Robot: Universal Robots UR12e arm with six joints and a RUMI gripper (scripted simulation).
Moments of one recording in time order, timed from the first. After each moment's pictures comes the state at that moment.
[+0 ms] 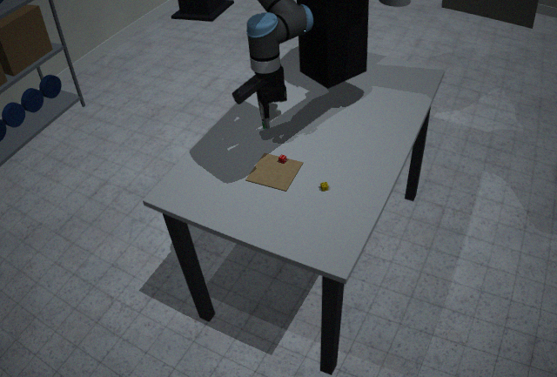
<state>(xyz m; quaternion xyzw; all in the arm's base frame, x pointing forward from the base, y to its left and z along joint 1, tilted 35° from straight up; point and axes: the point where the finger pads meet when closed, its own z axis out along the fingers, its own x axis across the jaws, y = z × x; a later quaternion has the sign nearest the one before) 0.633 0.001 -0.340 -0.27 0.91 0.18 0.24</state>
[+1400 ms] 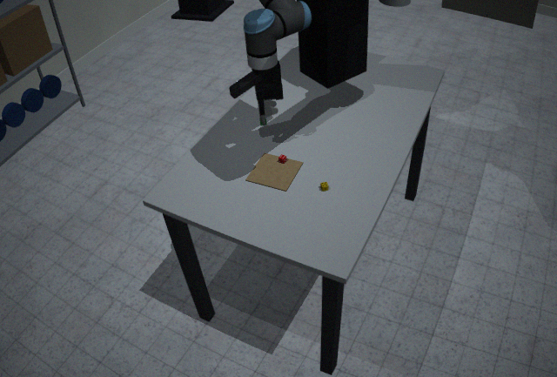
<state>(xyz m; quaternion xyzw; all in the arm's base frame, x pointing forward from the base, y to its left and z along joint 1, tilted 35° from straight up) 0.631 -0.013 -0.330 -0.20 0.93 0.20 0.23</state>
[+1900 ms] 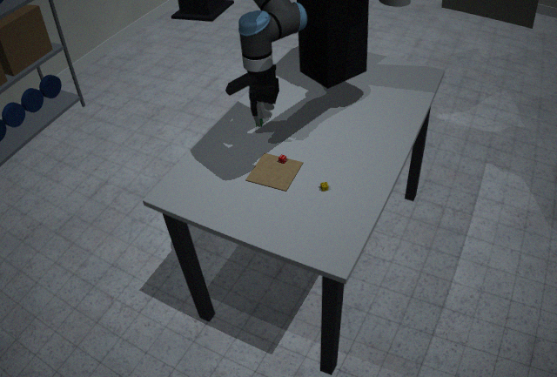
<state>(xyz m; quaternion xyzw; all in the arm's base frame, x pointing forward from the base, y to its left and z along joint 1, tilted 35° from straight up) 0.637 -0.023 -0.335 -0.05 0.95 0.23 0.20</state>
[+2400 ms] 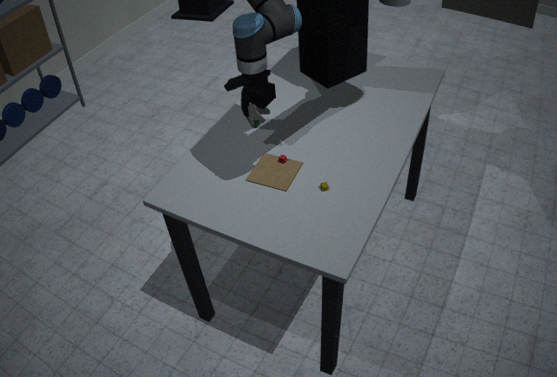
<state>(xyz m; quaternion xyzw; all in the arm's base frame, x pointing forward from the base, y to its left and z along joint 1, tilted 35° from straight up) 0.645 -0.033 -0.341 0.13 0.94 0.27 0.15</state>
